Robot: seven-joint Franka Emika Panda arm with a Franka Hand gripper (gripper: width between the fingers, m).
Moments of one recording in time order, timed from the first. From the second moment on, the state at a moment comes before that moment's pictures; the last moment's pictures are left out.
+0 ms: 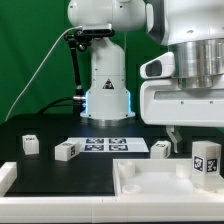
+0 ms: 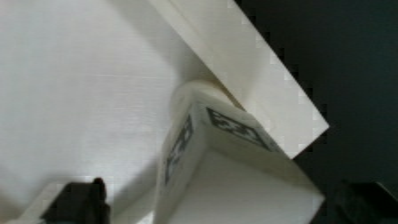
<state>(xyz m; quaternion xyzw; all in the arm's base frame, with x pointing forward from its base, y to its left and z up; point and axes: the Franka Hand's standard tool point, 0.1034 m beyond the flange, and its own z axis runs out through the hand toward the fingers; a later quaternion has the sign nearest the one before) 0.624 0.116 0.084 -0.94 0.33 -0.03 0.06</state>
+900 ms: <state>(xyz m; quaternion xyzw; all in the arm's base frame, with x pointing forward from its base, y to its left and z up) 0.625 0.119 0.080 -0.99 -0.16 -0.06 0.01</state>
